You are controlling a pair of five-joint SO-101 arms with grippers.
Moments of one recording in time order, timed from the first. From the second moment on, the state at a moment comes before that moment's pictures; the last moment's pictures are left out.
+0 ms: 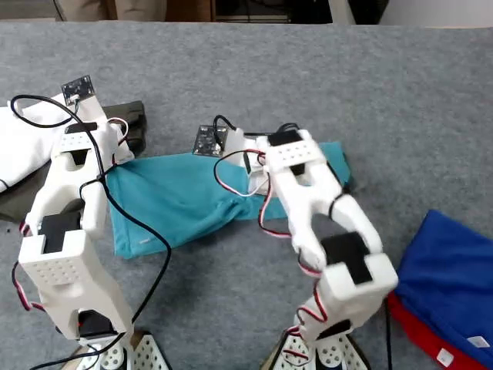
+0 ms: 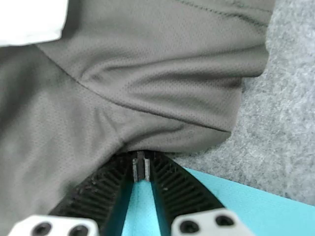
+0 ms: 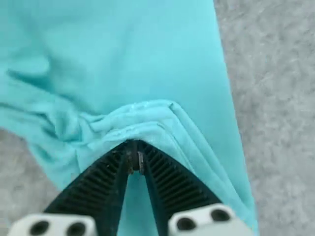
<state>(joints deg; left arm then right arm) -13.4 20.1 11.2 44.4 6.0 -19.4 14.5 19.6 52.2 51.9</state>
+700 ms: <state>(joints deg) -13.5 19.9 11.2 44.4 6.0 -15.4 -0.7 16.7 71.1 50.8</state>
